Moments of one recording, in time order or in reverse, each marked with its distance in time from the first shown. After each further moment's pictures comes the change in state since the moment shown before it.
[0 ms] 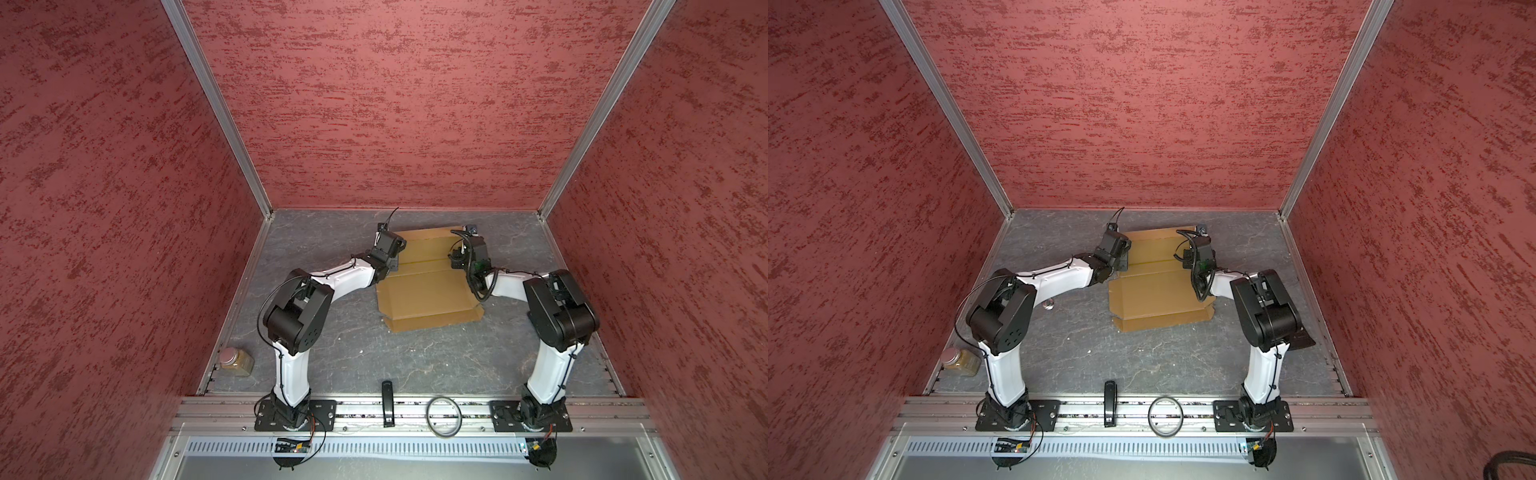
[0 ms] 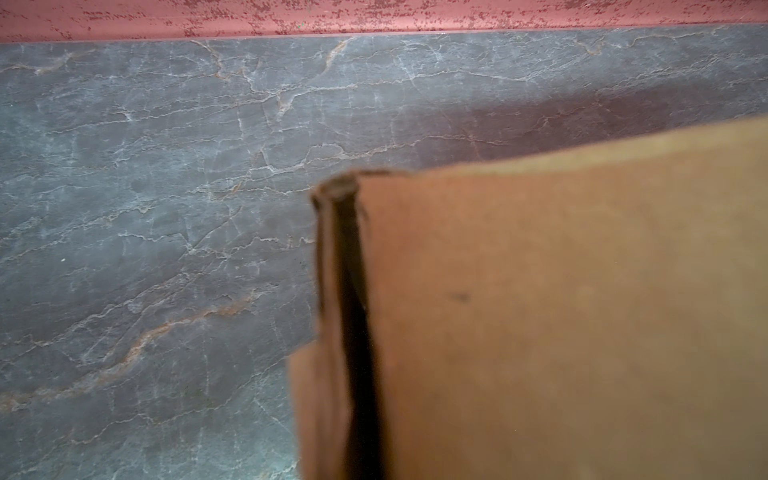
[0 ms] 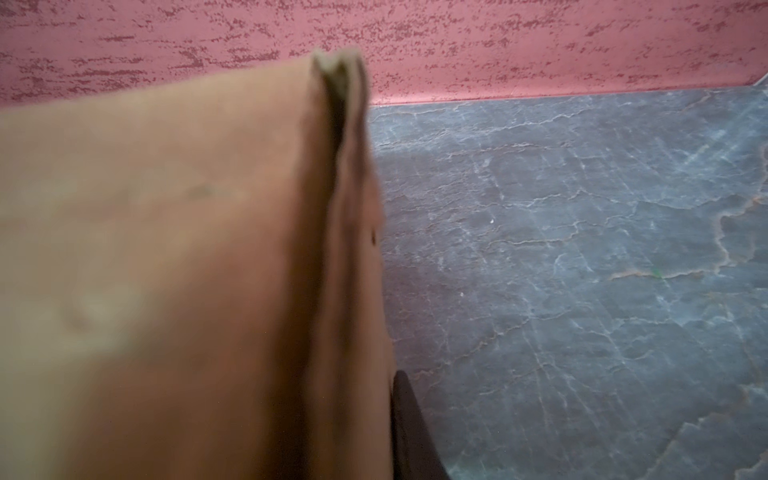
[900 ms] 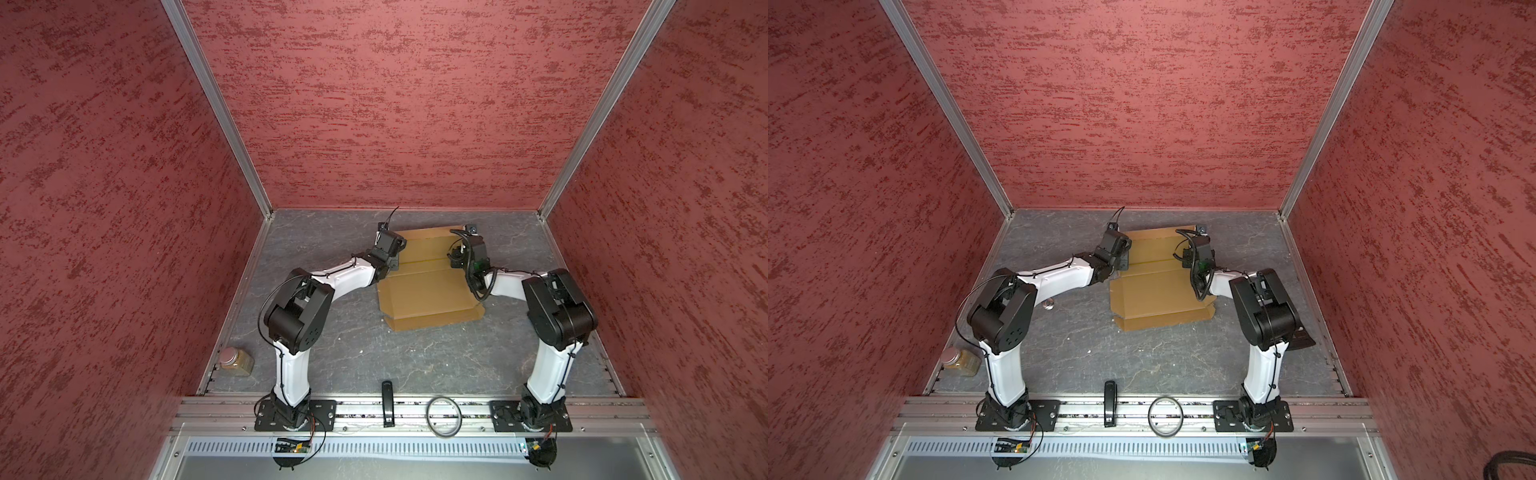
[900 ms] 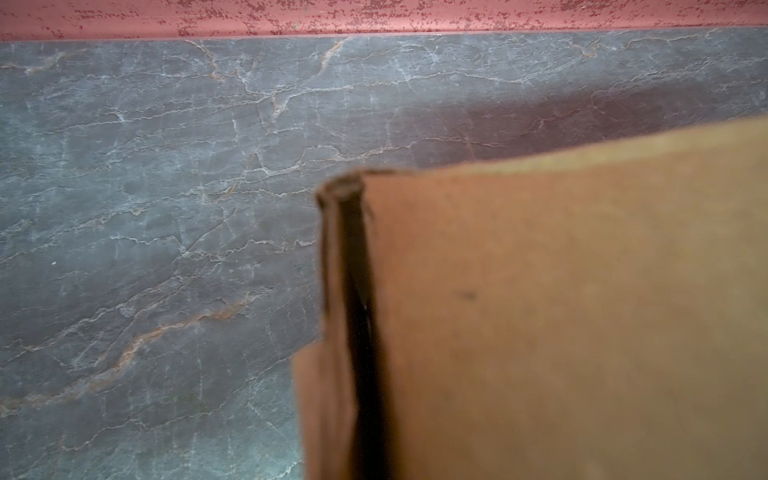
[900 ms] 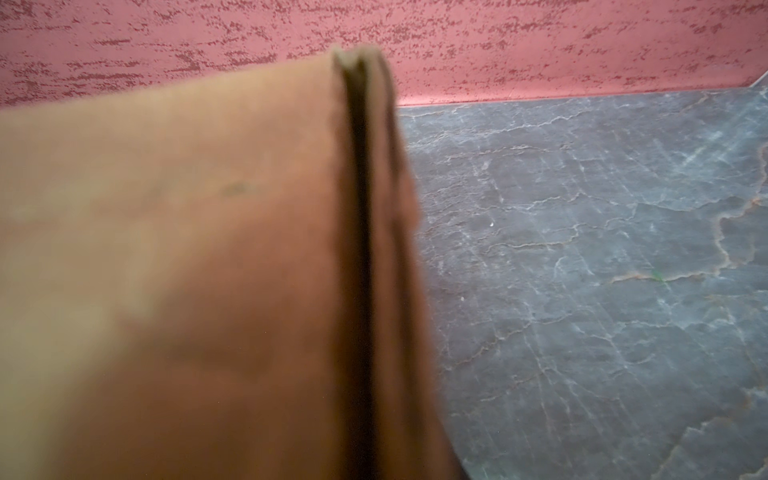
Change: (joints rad) left arm 0.002 0.008 0.012 -0.002 0.007 -0.002; right arm 0.003 0.008 0.012 -0.004 0.007 0.002
